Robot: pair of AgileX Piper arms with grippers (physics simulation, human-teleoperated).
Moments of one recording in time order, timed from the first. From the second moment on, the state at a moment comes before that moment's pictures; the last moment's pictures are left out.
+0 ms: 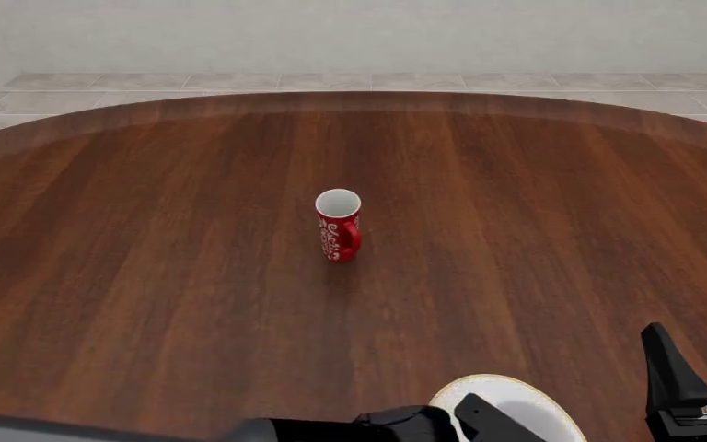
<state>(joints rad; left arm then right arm) -1.42 1.80 -1.25 0.66 -0.64 0.00 0.02 0.00 -0.02 0.00</state>
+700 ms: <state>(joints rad) -1.41 1.81 -1.23 0.66 -0.63 0.00 0.02 0.00 -0.02 0.00</state>
